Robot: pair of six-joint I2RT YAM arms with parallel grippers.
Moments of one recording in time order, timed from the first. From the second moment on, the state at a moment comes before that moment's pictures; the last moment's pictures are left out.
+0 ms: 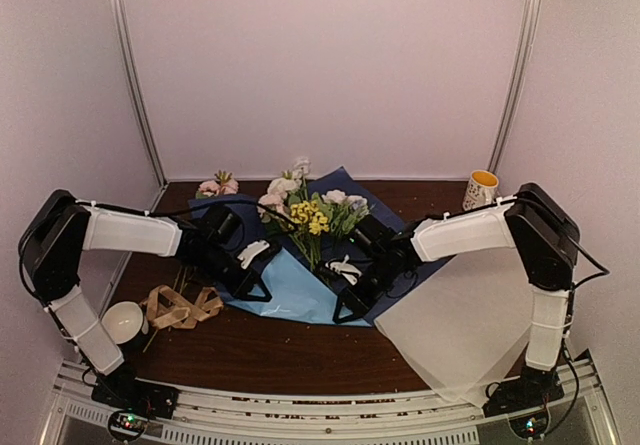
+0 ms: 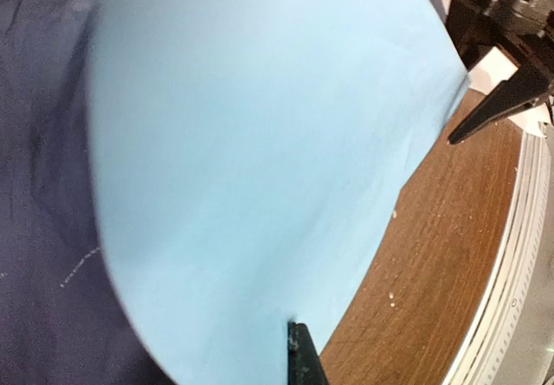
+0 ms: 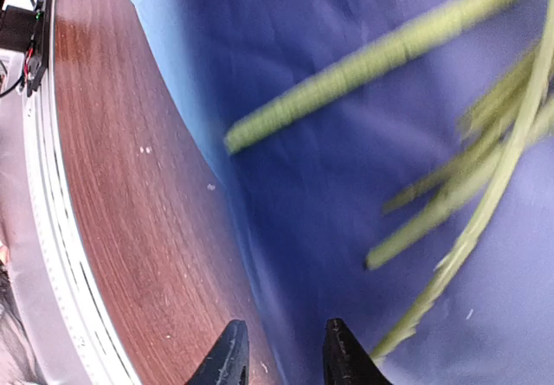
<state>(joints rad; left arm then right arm) -0.59 1.68 0.93 -0.38 0.56 0.11 0.82 1.97 1.25 -0.46 -0.55 0.00</state>
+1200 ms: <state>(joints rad) -0.61 1.69 0.91 -0.29 0.56 0.06 0.80 1.86 1.12 -0.32 -0.58 0.21</state>
